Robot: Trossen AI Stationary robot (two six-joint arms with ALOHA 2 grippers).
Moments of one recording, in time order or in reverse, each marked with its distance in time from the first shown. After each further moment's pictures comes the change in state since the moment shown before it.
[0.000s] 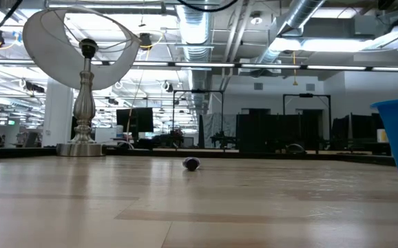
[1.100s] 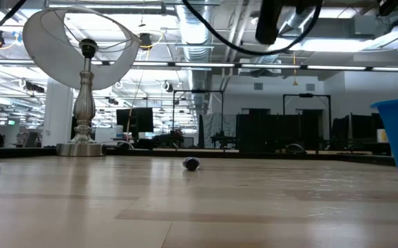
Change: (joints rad) left arm -0.252 0.434 0.203 -0.047 -0.250 -0.080; right arm 0.000 0.000 0.000 -0.103 -0.027 0.080
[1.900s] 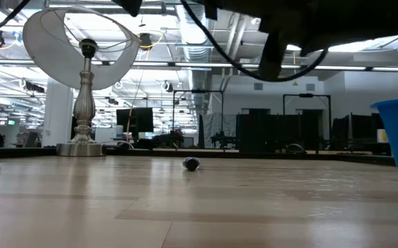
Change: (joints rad) left arm -0.008 0.064 0.031 -0.118 0.052 -0.066; right arm 0.000 0.000 0.000 0.001 0.000 0.000
